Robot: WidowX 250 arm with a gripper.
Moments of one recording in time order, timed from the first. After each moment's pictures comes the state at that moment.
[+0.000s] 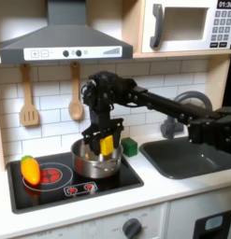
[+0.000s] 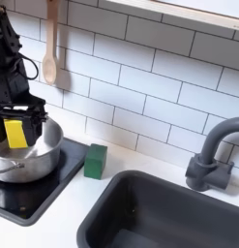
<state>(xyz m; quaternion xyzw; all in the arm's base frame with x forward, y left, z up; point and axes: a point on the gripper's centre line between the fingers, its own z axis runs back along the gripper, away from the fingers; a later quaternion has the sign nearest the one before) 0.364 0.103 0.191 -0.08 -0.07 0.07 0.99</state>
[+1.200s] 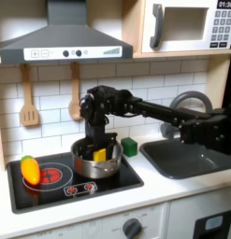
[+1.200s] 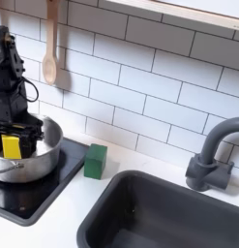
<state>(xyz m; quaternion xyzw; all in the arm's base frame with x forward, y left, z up) 0.374 0.113 0.157 -0.03 -0.06 0.06 1.00</state>
